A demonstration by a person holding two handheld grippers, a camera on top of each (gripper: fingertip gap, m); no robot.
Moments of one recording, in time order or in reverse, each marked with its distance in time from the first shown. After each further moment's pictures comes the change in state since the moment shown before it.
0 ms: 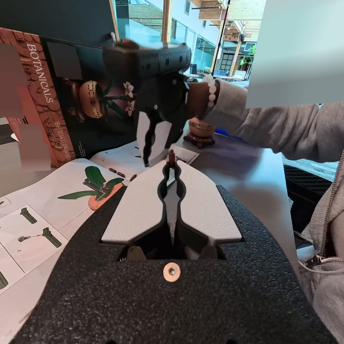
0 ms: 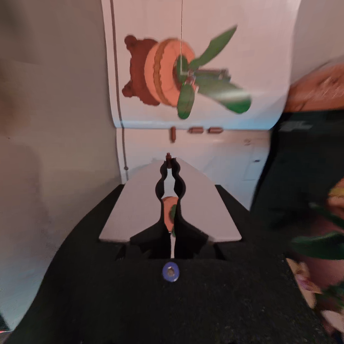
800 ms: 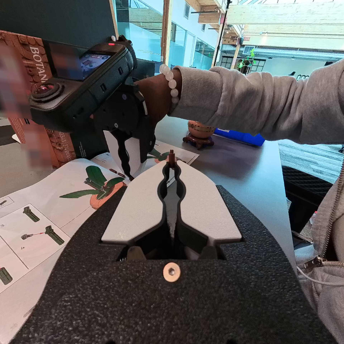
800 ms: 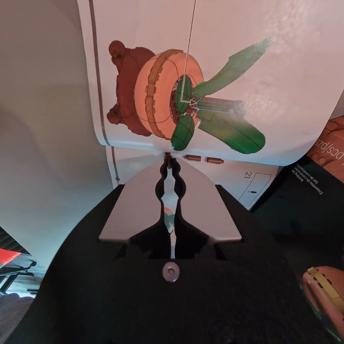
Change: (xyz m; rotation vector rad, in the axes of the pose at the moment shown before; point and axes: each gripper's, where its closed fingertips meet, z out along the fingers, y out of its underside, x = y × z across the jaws) left arm 0.000 -0.001 -0.003 0.013 0.002 -0.003; right arm 0.006 -0.013 0.028 -0.308 -0.157 -0.087
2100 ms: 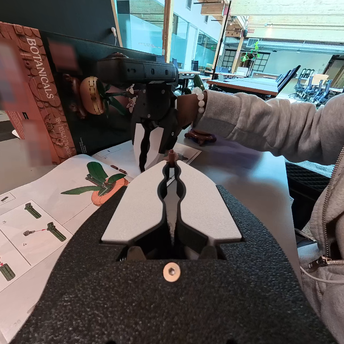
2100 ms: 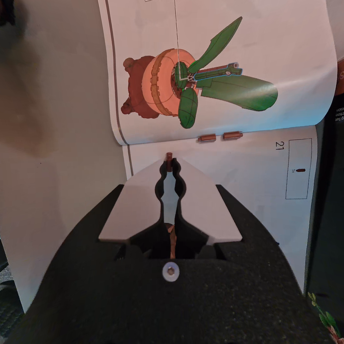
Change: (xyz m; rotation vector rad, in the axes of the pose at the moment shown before) left arm -0.002 0.005 0.002 -0.027 -0.009 0.001; right arm -0.017 0.007 0.004 0.495 -0.077 0.235
